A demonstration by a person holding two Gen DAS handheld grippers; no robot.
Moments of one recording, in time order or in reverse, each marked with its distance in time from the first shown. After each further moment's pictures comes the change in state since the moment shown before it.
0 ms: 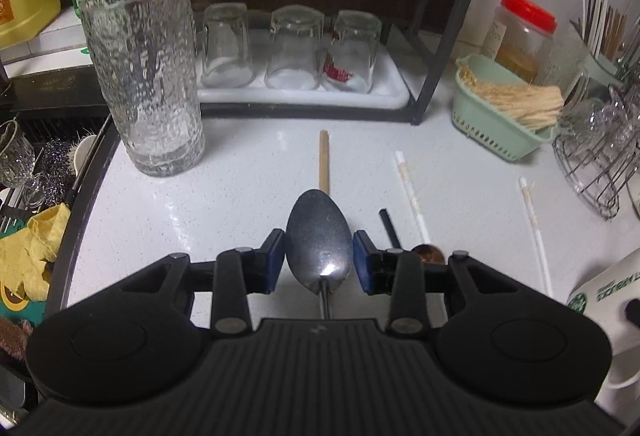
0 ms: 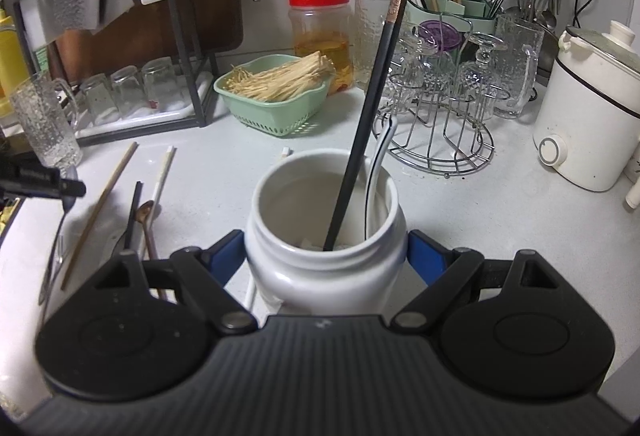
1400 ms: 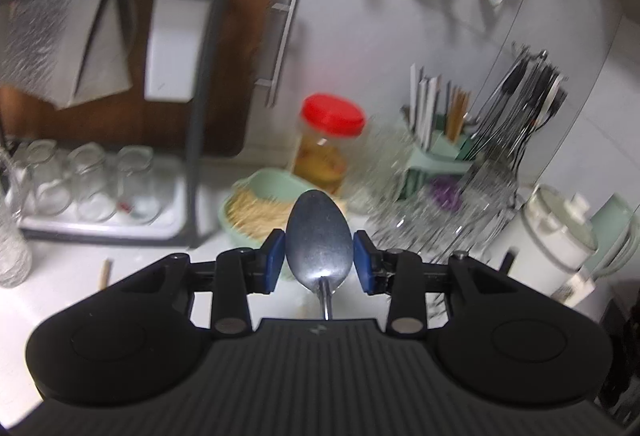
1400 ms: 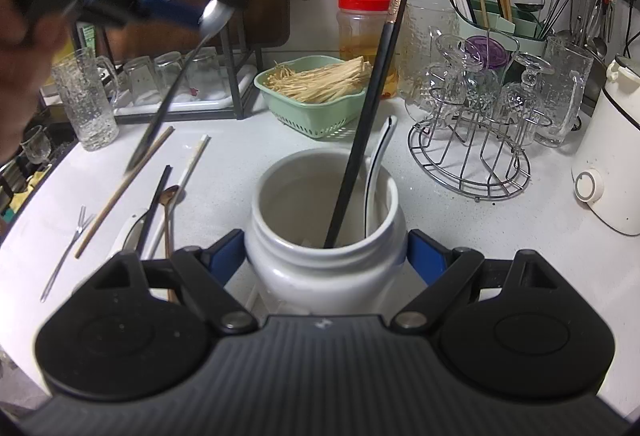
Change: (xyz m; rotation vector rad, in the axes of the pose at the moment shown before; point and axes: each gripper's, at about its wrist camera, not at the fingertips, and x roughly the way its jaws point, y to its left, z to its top) left arm -0.061 -0.165 0.070 0.028 -0.217 -0.320; right arm 0.005 -0.012 0.002 -0.123 -0.012 0.139
